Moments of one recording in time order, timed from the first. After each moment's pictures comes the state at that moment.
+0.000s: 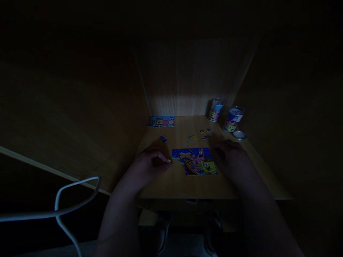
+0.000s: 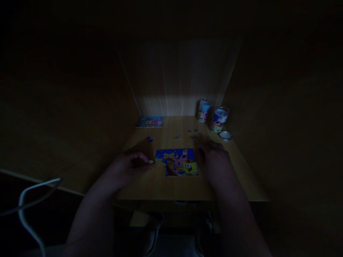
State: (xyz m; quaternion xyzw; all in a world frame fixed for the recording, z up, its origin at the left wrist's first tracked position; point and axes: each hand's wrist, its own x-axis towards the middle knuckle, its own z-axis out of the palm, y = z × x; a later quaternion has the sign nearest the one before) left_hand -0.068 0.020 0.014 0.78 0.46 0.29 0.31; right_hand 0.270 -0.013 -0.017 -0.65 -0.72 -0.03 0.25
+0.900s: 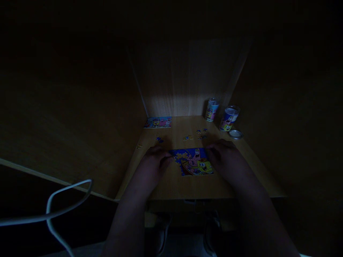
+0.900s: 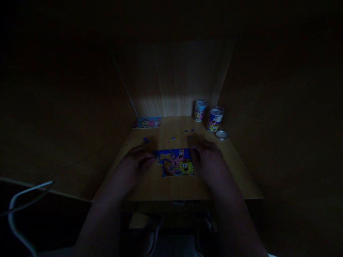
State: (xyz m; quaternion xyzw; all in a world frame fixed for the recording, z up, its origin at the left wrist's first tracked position) left_hand -0.034 0.018 0.011 0.82 0.47 0.29 0.15; right_hand 0.270 -0.011 -0.018 -0.61 -0.73 0.01 0.30
